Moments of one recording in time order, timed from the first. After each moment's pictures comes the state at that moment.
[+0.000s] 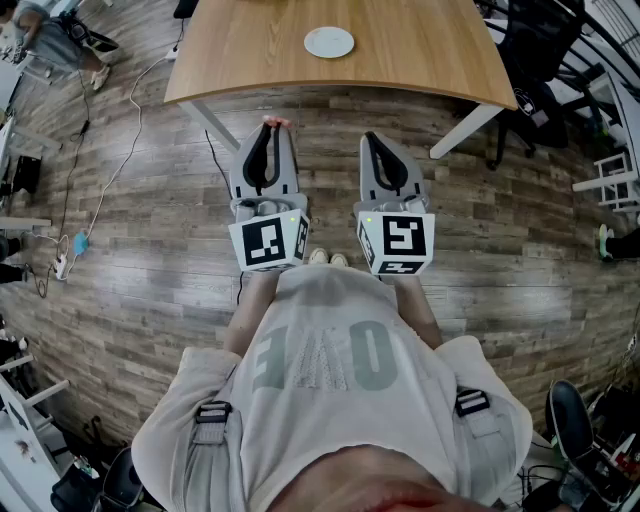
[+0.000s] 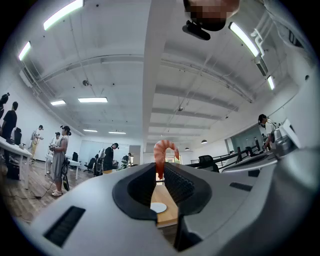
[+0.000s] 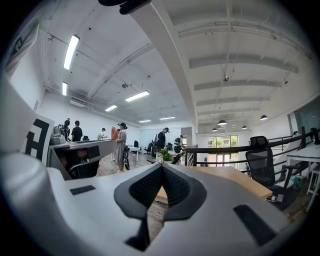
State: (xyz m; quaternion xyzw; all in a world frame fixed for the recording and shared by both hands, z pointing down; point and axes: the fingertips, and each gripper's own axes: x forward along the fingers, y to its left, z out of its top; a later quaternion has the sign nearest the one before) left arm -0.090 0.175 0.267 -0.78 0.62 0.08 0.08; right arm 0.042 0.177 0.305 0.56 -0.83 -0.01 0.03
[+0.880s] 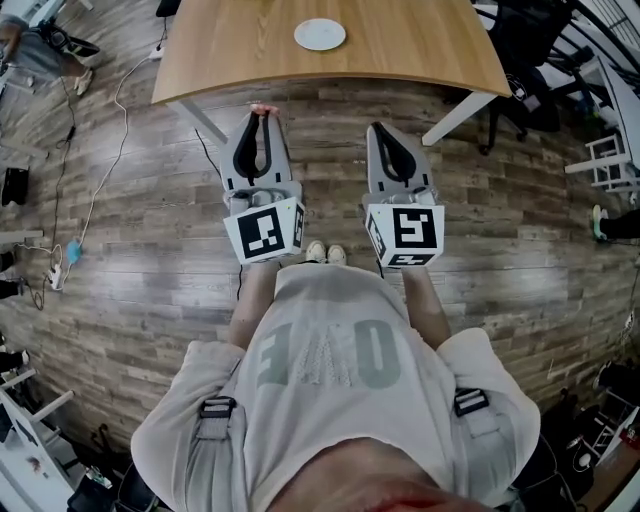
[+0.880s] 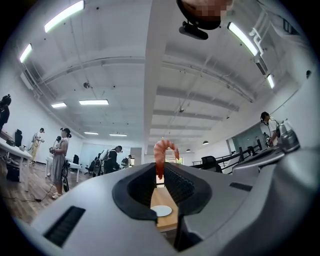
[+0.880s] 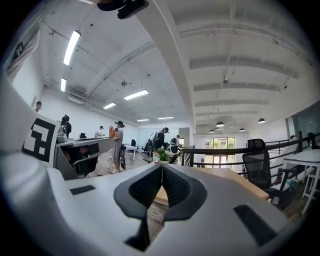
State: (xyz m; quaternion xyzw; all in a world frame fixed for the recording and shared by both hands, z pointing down) left arm -0.110 0.151 0.264 -0.77 0.62 0.09 0.09; right arm 0.044 0.164 0.304 0.57 -0.82 -0.02 0.04
